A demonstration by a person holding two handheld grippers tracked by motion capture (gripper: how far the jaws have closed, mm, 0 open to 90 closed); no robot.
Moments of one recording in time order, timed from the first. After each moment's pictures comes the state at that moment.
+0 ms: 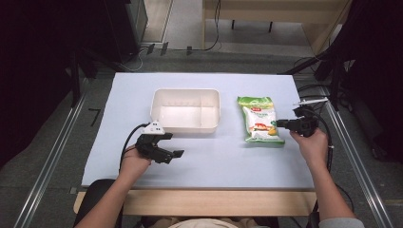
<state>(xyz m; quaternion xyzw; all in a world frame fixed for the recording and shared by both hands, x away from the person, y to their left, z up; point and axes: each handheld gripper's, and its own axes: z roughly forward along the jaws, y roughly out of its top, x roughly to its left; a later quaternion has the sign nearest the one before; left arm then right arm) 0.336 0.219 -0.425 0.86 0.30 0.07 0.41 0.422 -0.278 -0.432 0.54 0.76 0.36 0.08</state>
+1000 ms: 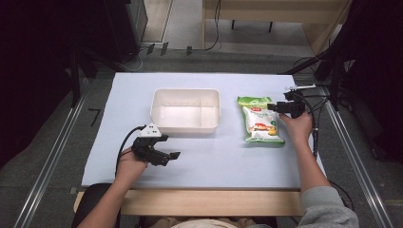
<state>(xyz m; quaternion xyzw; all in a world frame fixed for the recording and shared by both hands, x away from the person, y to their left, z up) 0.327 0.227 -0.426 0.86 0.32 0.08 0.40 0.502 -0.268 -0.459 0.56 0.73 0.36 0.12</state>
